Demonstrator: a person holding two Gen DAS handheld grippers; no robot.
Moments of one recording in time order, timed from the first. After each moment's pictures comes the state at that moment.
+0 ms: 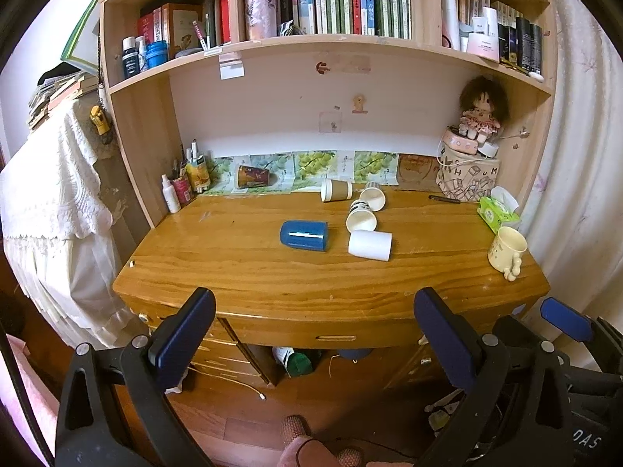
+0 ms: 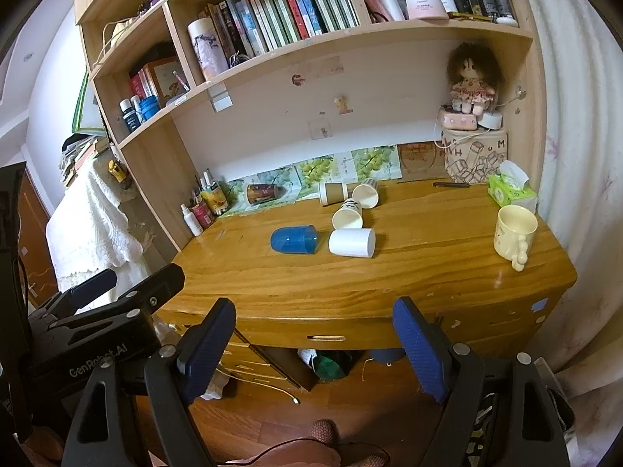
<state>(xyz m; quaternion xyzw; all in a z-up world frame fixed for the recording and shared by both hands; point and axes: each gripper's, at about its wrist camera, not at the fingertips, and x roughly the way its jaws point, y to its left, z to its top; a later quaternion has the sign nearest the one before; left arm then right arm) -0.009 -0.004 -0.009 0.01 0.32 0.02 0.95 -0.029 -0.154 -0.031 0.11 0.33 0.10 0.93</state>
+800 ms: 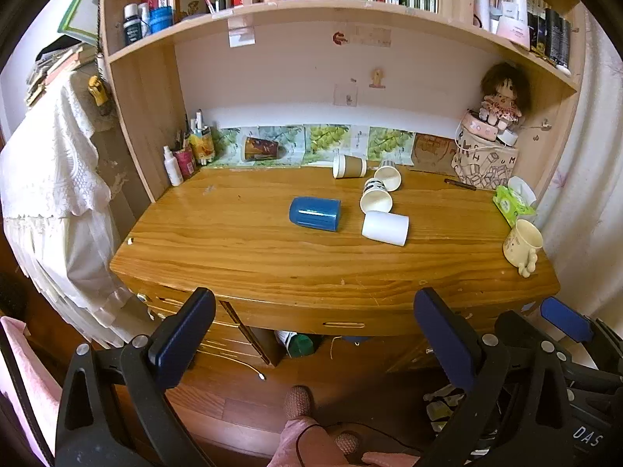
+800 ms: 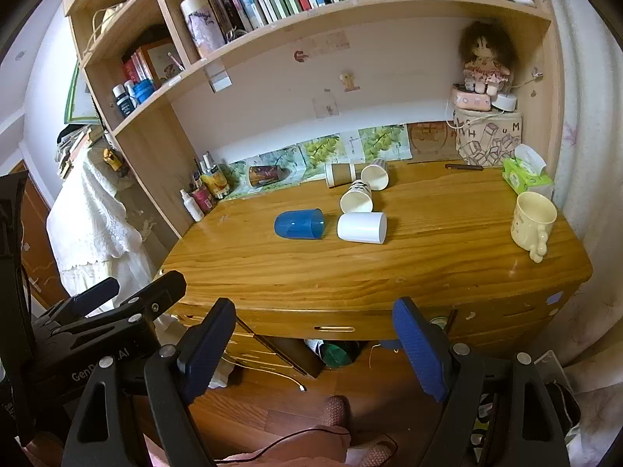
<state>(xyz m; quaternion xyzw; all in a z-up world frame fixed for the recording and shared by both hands) 0.030 0.016 -0.025 -0.01 0.37 0.03 0.93 0.012 -0.141 -0.044 0.11 0.37 0.11 0.92</state>
